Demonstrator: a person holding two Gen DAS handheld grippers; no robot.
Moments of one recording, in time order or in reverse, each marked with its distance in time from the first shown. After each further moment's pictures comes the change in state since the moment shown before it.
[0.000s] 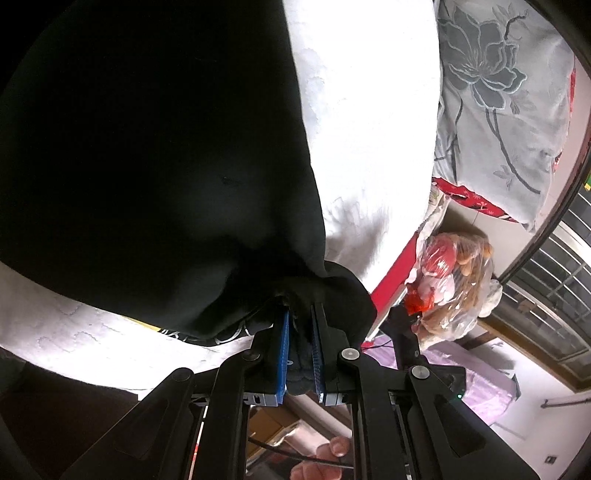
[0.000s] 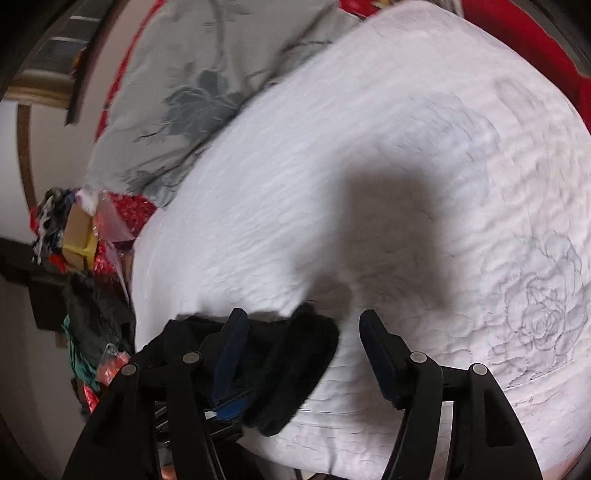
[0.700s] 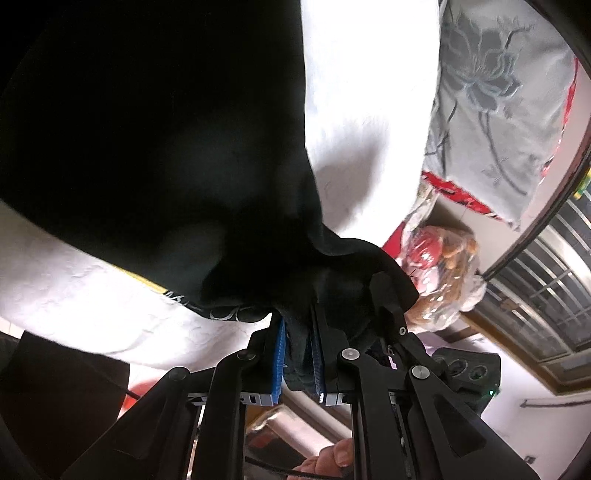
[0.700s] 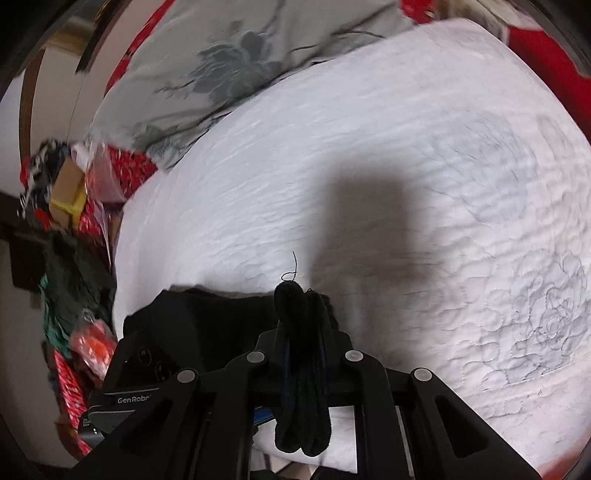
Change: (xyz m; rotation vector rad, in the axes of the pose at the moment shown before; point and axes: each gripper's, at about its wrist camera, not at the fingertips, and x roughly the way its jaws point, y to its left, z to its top) left arm -0.004 -0.006 0.011 -0.064 0.055 -0.077; right arm 0.023 0.086 -0.017 -0.201 0.072 -0.127
